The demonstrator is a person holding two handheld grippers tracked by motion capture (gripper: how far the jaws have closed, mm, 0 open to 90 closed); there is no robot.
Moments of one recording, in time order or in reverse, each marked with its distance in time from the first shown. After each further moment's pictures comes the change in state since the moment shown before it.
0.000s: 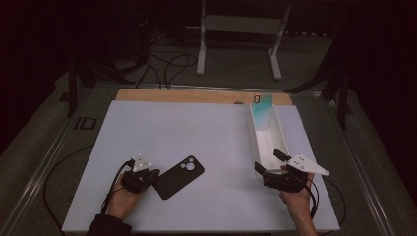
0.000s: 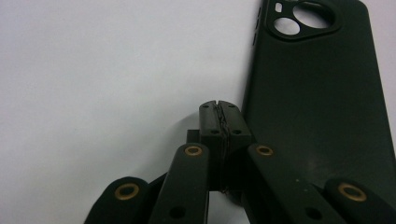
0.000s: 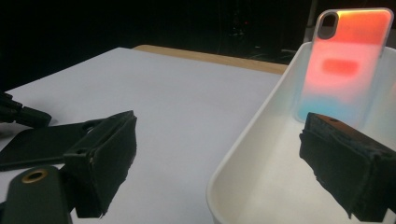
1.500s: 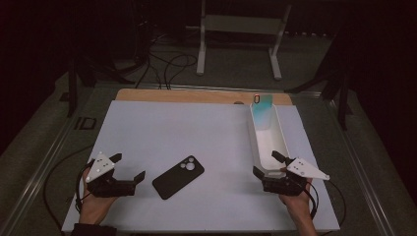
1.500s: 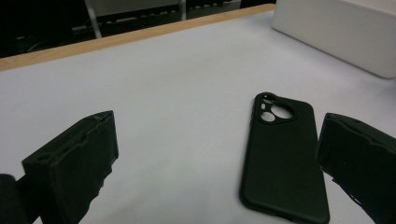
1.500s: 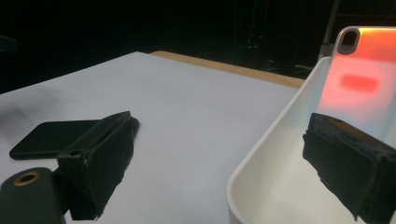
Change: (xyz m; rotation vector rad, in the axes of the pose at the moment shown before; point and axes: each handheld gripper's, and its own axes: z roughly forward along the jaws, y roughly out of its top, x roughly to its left) left arm 0.014 0.000 -0.091 -0.325 0.044 -0.009; right arm 0.004 -0.005 -0.004 -0.047 0.061 -0.057
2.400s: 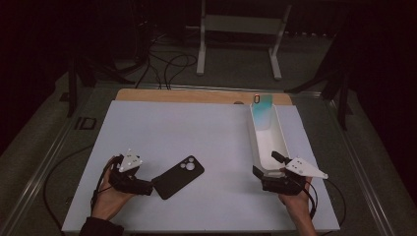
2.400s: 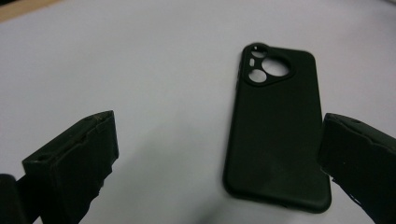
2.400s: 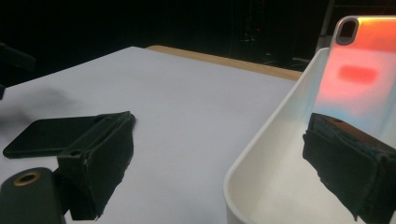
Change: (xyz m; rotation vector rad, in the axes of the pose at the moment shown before) left arm -0.022 0.009 0.047 0.253 -0.042 0.096; right arm -0.001 -0.001 0.003 0.024 -0.015 0.014
